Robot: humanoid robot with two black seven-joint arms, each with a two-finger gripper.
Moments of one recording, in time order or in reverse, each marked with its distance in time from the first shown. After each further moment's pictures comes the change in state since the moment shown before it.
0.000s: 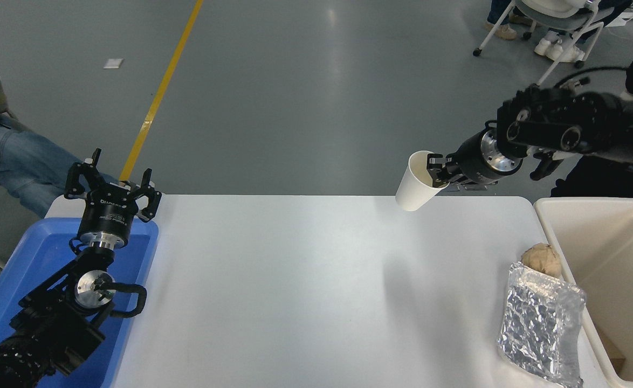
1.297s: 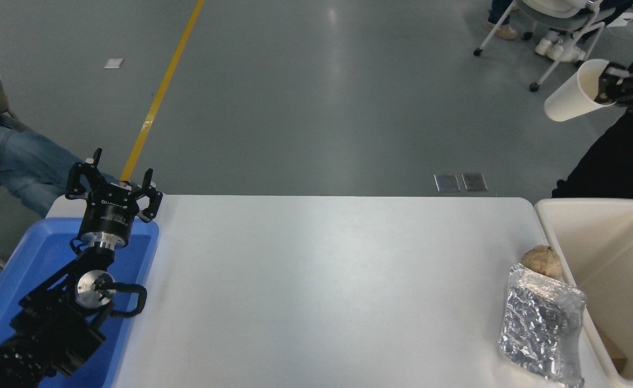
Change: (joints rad) left arm 0.000 0.000 0.000 0.000 0.000 0.000 0.000; right arm -0.401 -0.295 0.073 -0.585 0.006 -0.170 0.007
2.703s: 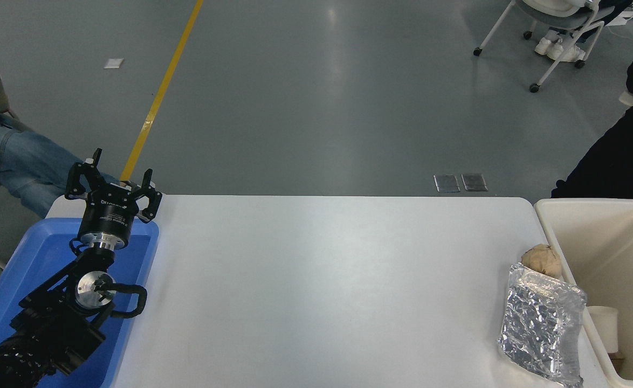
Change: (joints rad) left arm 0.000 0.000 0.000 0.000 0.000 0.000 0.000; right arm -0.720 0.085 0.276 -0.251 0.070 -0.328 -0.008
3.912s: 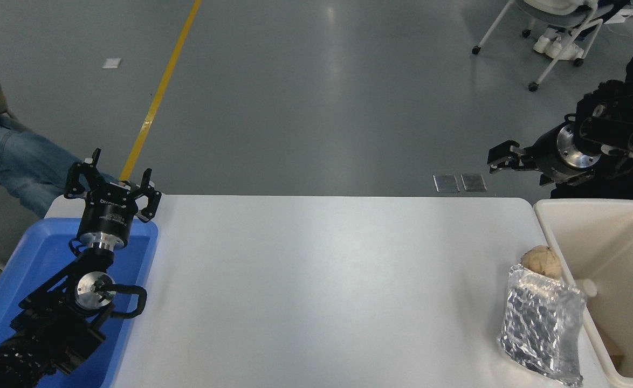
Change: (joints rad) left arm 0.000 0.000 0.000 0.000 0.000 0.000 0.000; right arm 1.164 0.198 -0.541 0.962 -0.142 0.477 -0.004
